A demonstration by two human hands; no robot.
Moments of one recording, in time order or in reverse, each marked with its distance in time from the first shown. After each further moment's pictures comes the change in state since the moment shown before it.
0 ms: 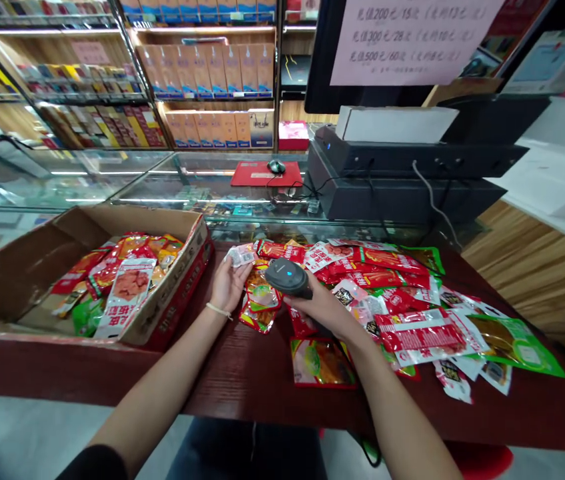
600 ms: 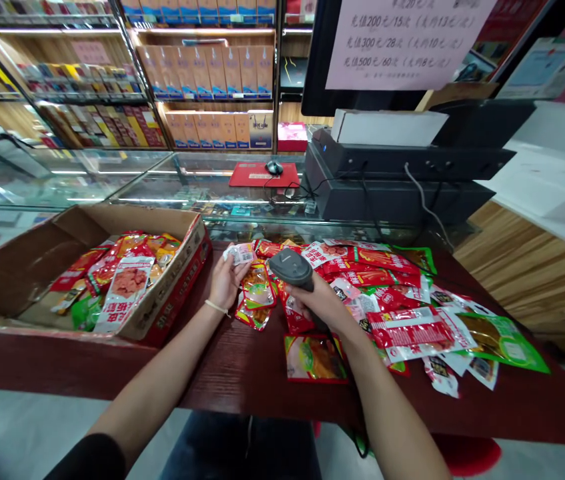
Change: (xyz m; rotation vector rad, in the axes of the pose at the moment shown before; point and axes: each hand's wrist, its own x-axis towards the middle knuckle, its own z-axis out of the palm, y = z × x) left_hand -0.006 0.001 0.008 0.137 -0.046 0.073; right_hand -0.002 -0.007 -0.005 0.060 0.069 -0.041
